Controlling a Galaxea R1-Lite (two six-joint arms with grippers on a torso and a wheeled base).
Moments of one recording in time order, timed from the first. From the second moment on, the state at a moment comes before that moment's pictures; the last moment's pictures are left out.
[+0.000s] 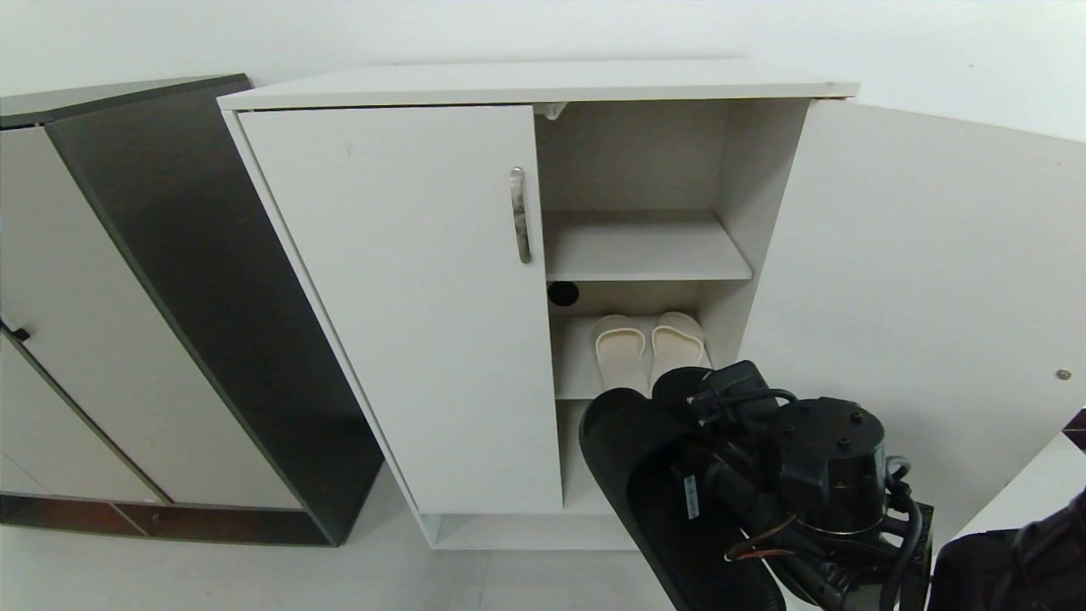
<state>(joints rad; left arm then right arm) 0.00 0.00 0.00 0.00 -0.02 0.00 0.85 1.85 -0.59 -1.01 -0.47 0.05</state>
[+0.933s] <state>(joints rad) 0.00 0.00 0.00 0.00 -0.02 0.00 0.93 1.93 -0.88 -0.71 -0.73 0.16</state>
